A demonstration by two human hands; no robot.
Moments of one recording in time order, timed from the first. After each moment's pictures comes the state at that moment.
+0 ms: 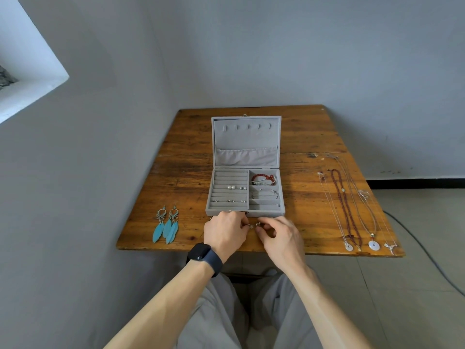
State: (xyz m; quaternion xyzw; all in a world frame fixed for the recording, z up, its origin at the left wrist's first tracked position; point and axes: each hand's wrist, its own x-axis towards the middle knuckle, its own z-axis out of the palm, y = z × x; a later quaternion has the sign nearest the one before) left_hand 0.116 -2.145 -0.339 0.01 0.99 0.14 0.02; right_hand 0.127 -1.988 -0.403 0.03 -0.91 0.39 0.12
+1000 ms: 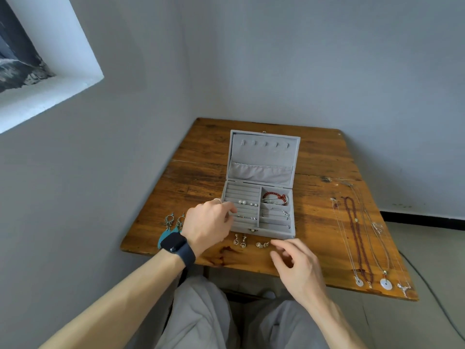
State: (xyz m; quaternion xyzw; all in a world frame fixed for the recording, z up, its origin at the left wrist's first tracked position) left_hand 0.101 -2.203 -0.295 0.07 0.99 0.11 -0.08; right_hand 0.142 -1.964 -0.382 0.10 -0.91 0.40 0.09
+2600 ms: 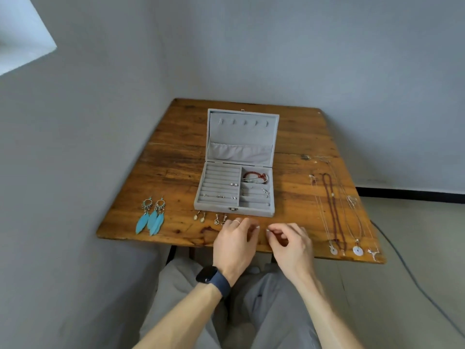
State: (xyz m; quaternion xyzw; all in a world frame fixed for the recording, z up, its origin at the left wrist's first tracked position) left_hand 0.147 -2.099 -0.373 0.00 0.94 0.31 -0.10; right_hand 0.142 -1.945 -0.397 0.03 -0.91 0.37 0.18
